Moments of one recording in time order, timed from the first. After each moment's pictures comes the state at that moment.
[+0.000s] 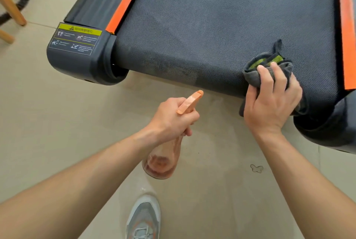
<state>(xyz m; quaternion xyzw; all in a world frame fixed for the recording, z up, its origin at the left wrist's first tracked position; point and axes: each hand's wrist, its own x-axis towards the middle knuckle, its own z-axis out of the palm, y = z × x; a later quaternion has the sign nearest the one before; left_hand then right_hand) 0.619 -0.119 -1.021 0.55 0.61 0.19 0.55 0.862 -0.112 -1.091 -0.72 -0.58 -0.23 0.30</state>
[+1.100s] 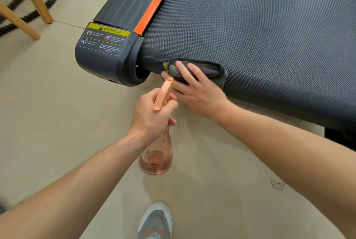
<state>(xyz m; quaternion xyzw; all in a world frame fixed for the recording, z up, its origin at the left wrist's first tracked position) 0.542 -0.108 -1.026 0.46 0.67 0.37 0.45 0.705 -0.023 -1.100 -0.29 -0.88 -0.36 0.07</state>
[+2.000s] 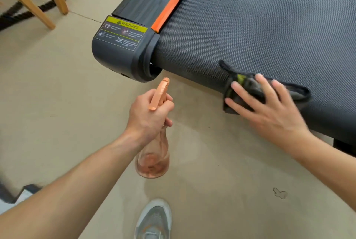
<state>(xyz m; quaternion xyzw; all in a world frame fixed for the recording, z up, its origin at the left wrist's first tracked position) 0.517 -0.122 -1.019 0.42 0.70 0.37 0.43 0.834 -0.078 -1.074 -0.36 -0.89 -0.29 0.05</state>
